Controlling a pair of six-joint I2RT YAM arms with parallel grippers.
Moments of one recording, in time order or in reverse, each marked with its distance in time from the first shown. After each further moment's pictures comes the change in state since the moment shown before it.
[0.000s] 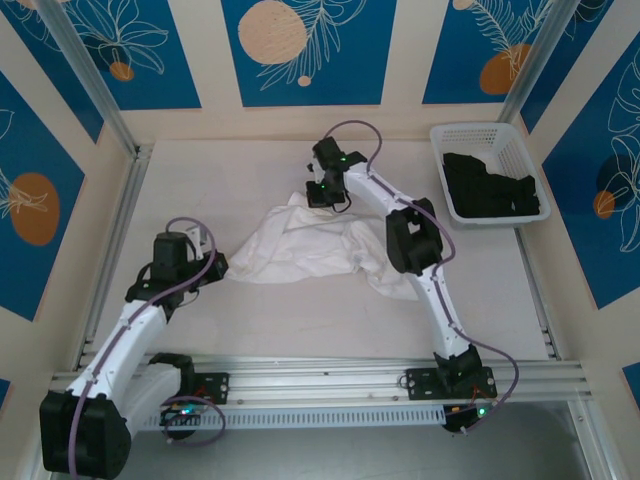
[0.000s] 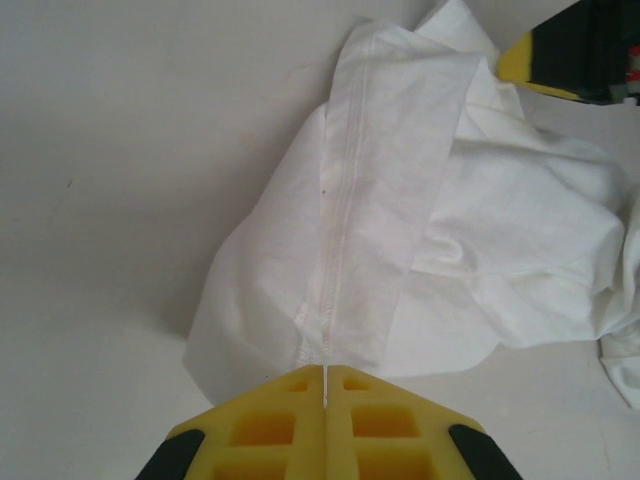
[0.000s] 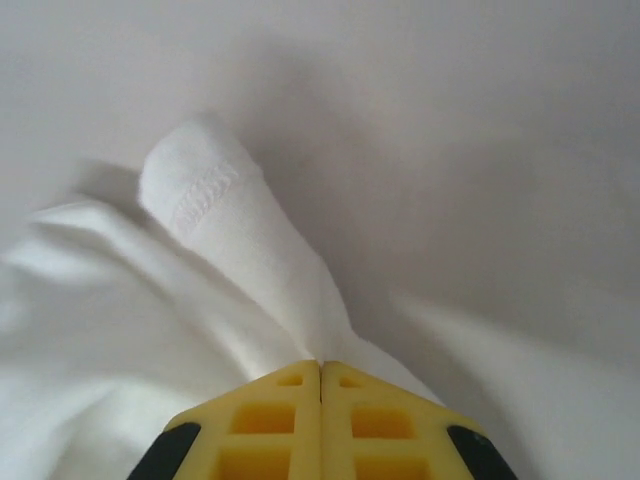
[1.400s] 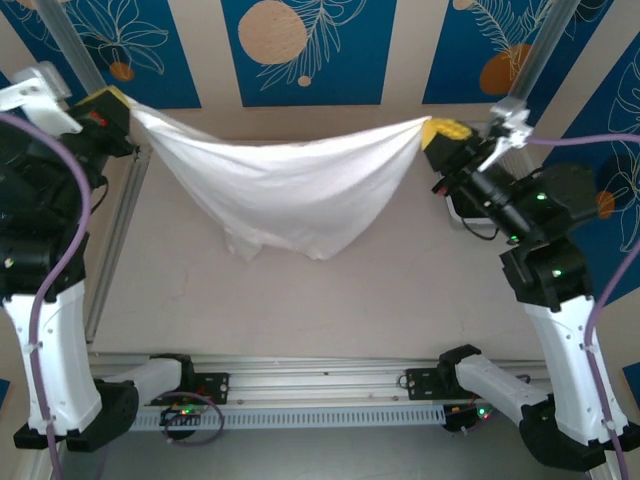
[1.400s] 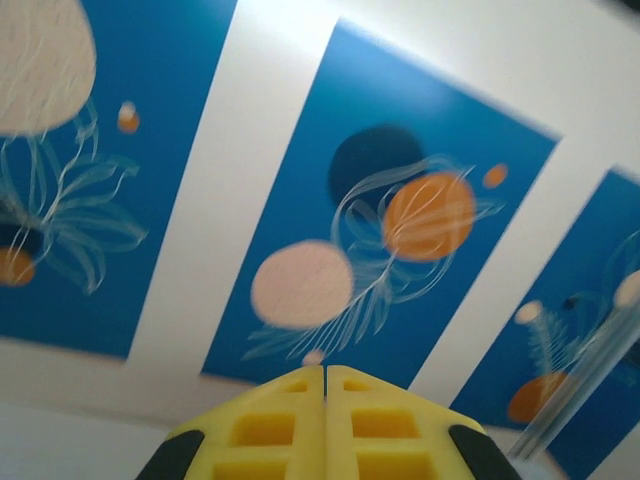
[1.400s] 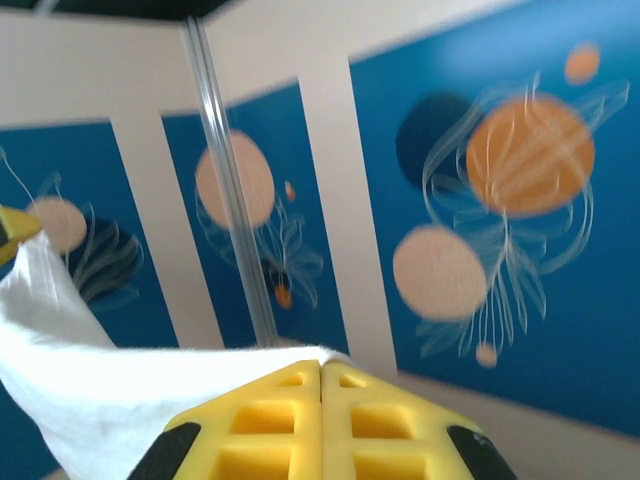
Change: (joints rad) left arm 0.072 0.261 1.379 -0.326 -0.201 0.051; right arm -0.159 -1.494 -0.735 0.557 -0.082 -0.019
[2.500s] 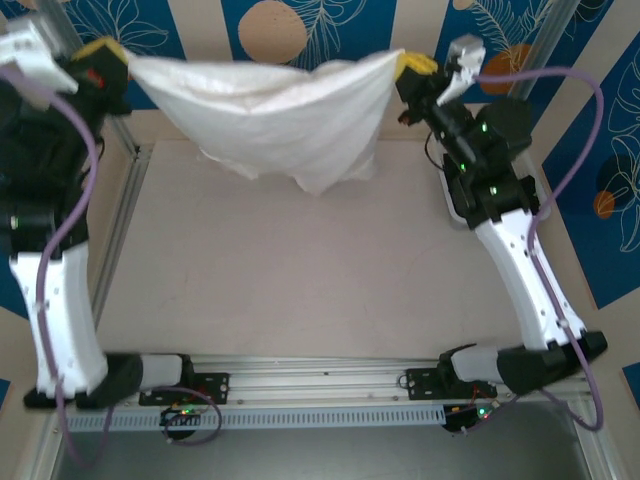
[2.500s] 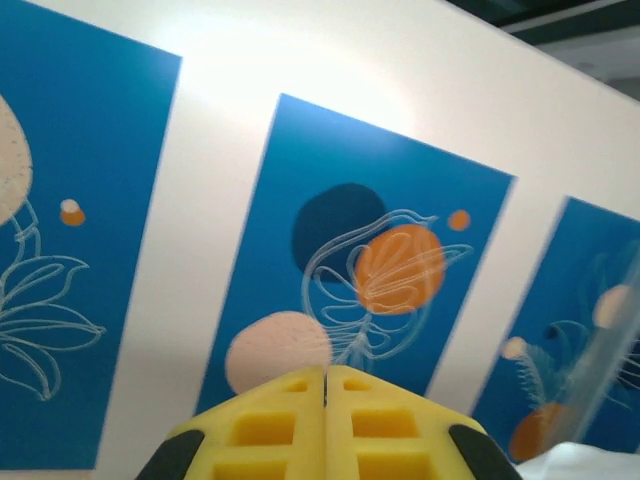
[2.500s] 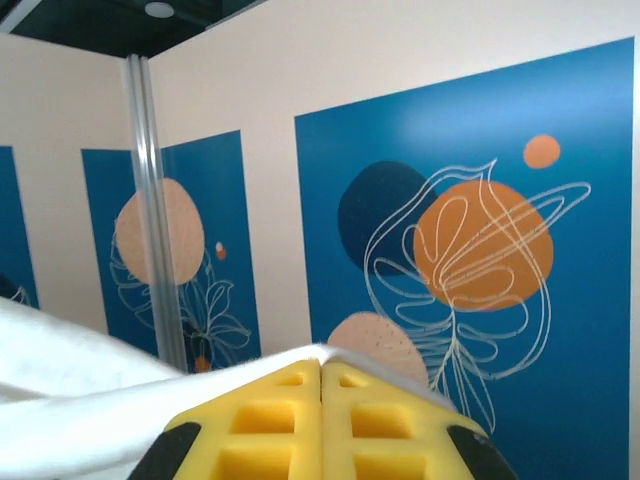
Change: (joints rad) left arm 0.029 0.081 0.093 0.170 0.137 0.047; right arm -0.021 0.327 0.090 0.392 0.061 -0.087
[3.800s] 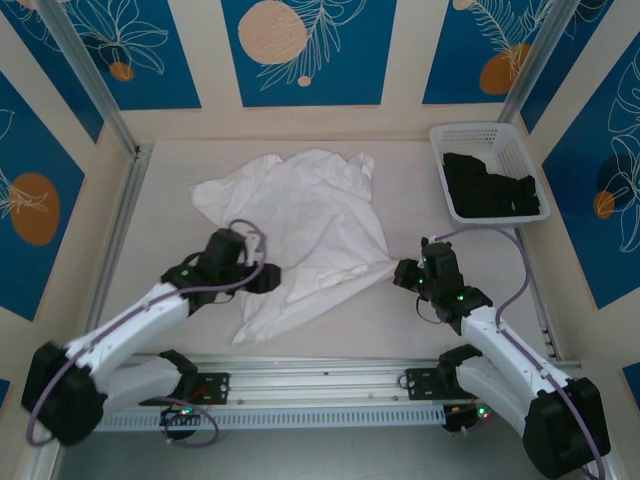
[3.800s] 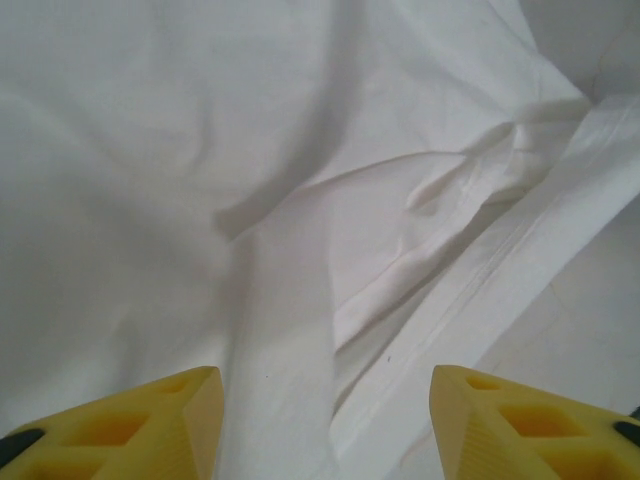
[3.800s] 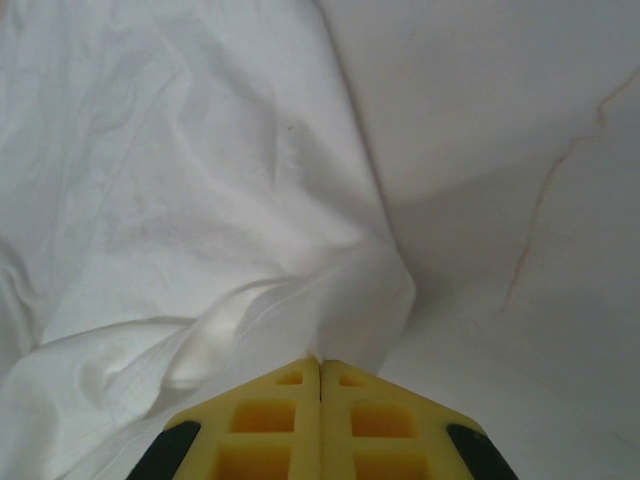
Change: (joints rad) left arm -0.612 -0.120 -1.307 0.109 -0.077 -0.039; right arm 0.025 -0.417 -1.133 -0.367 0.235 0.512
